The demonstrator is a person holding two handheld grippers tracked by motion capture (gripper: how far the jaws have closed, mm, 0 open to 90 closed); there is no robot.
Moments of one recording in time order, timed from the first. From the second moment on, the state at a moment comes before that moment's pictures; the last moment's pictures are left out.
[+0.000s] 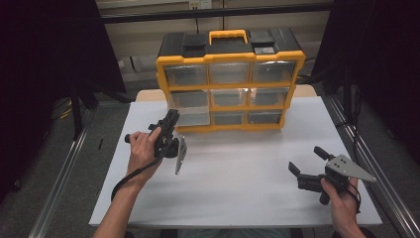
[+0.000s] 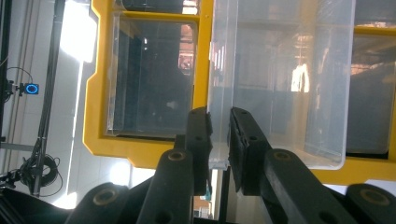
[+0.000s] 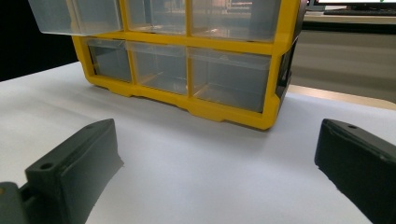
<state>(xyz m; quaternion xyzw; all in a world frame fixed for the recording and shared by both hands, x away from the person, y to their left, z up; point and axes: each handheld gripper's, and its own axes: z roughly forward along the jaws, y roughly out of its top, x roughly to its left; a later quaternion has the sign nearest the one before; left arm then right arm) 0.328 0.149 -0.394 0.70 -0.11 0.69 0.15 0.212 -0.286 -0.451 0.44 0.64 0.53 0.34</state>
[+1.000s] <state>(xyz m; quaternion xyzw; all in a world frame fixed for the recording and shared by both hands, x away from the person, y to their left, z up) 0.318 0.159 -0.397 0.70 -0.12 0.68 0.17 0.213 -0.285 -0.452 0.44 0.64 0.53 0.34</state>
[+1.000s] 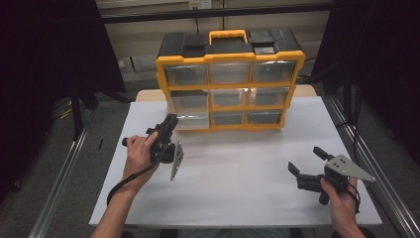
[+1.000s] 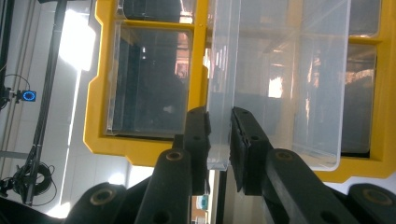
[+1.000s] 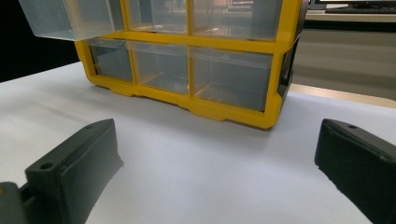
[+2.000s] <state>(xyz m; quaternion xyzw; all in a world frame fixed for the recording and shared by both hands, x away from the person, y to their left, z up) 0.324 0.157 -0.406 0.72 -0.03 0.64 0.27 0.216 -0.285 -0.454 0.44 0.64 0.53 0.33</state>
